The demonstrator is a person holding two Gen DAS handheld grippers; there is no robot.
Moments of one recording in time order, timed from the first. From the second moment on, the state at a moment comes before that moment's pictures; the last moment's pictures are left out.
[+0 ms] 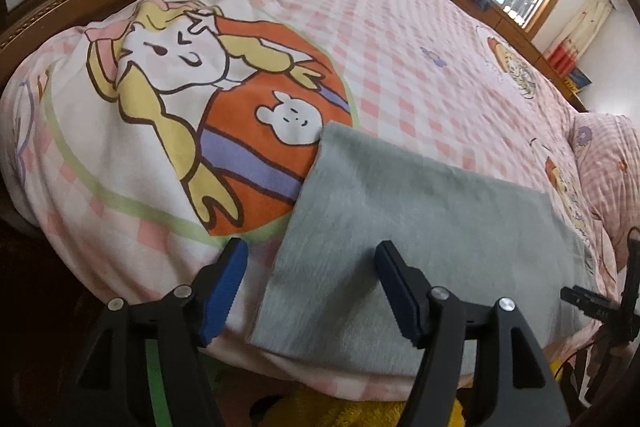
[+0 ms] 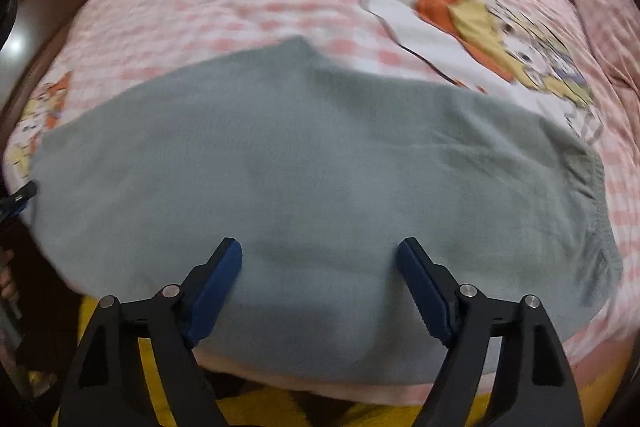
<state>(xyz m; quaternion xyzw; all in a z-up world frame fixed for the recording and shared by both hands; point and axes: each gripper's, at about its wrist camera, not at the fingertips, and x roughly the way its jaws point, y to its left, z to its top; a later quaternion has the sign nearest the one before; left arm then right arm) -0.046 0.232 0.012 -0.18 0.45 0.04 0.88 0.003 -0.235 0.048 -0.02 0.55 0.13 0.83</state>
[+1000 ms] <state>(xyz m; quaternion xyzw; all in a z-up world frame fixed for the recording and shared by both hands) -0.048 0.209 0.004 -0.20 0.41 0.03 0.89 -0.007 -0.187 0.029 -0.06 0.52 0.20 0.83</state>
